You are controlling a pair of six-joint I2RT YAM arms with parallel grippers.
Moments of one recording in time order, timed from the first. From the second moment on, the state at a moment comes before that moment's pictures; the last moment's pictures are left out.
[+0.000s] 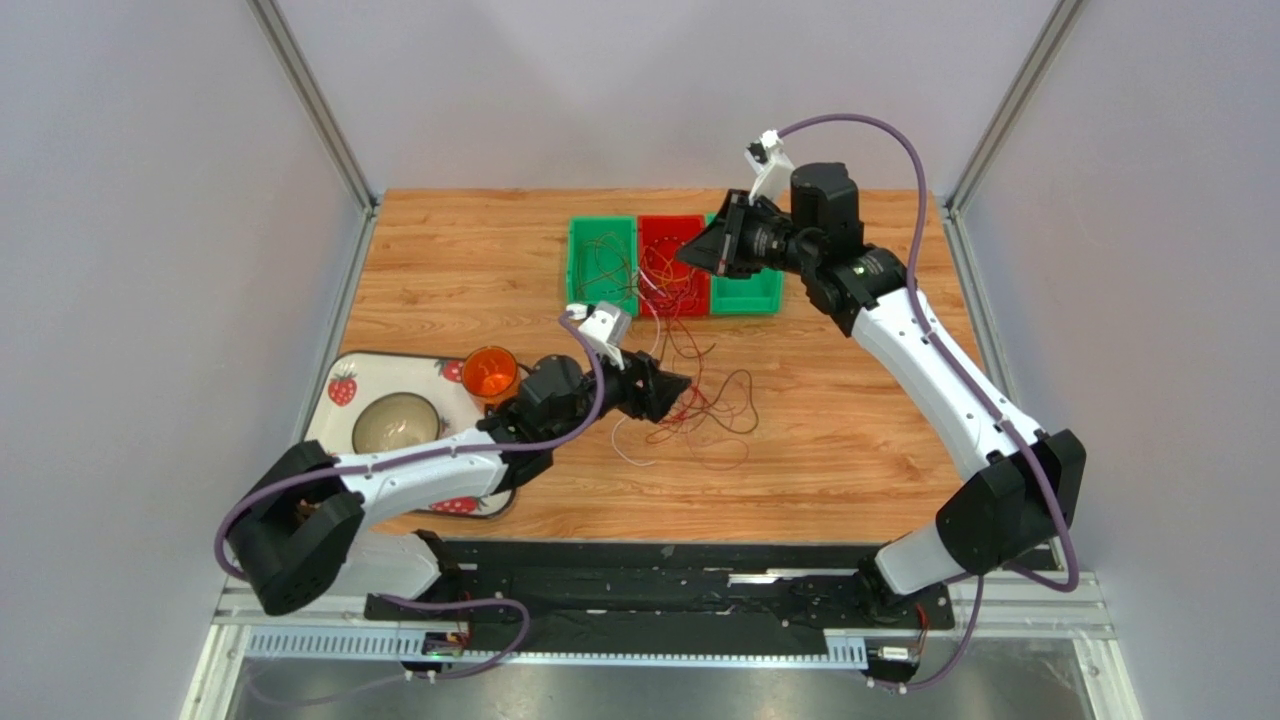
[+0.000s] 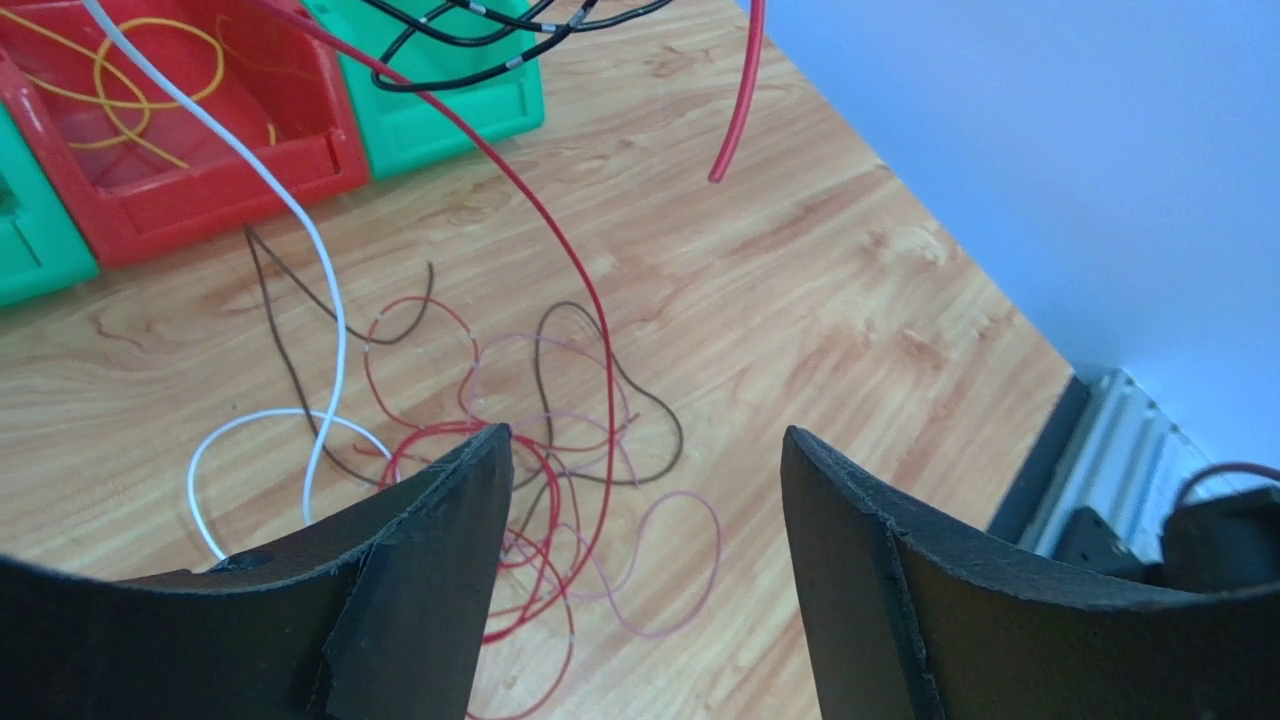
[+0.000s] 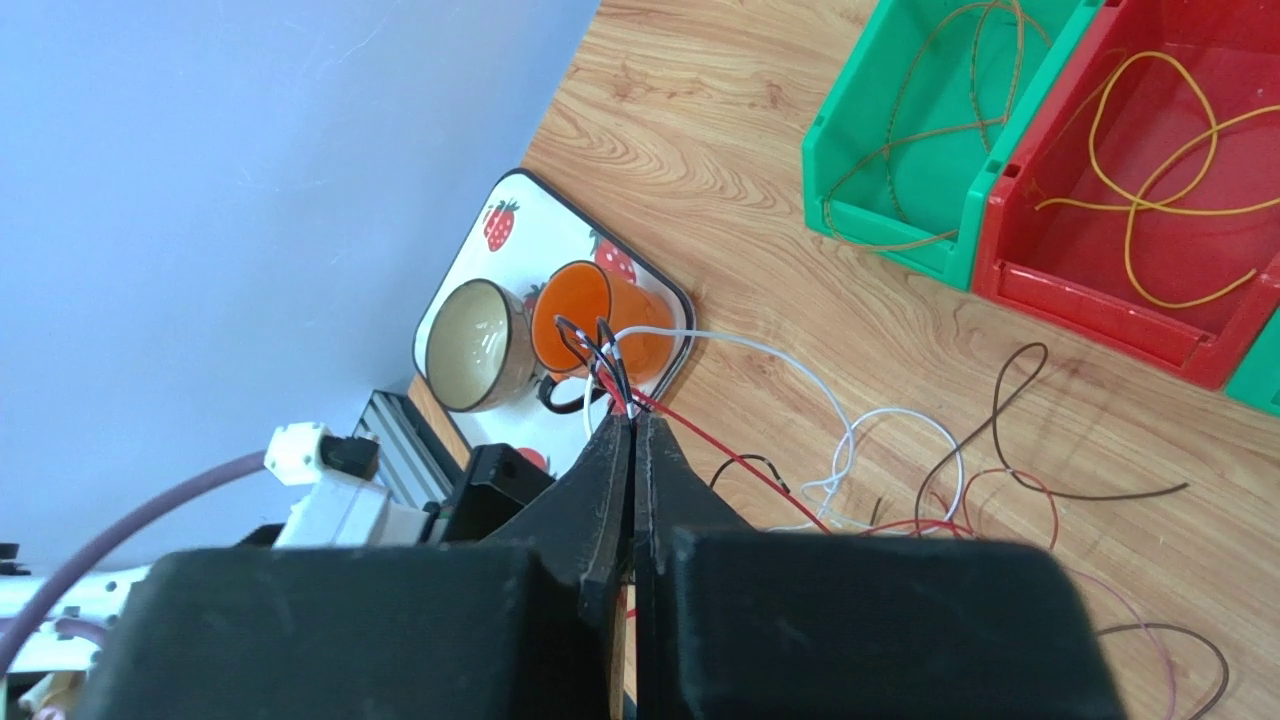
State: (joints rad) left arm -0.85 1.27 0.58 0.59 0.01 -0.44; right arm 0.43 1.49 1.47 -0.31 -0.49 0.55
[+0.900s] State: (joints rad) left arm -1.00 1.59 0.89 0.50 -0.46 -0.37; right arm 0.43 1.49 1.48 -0.33 -0.50 0.58
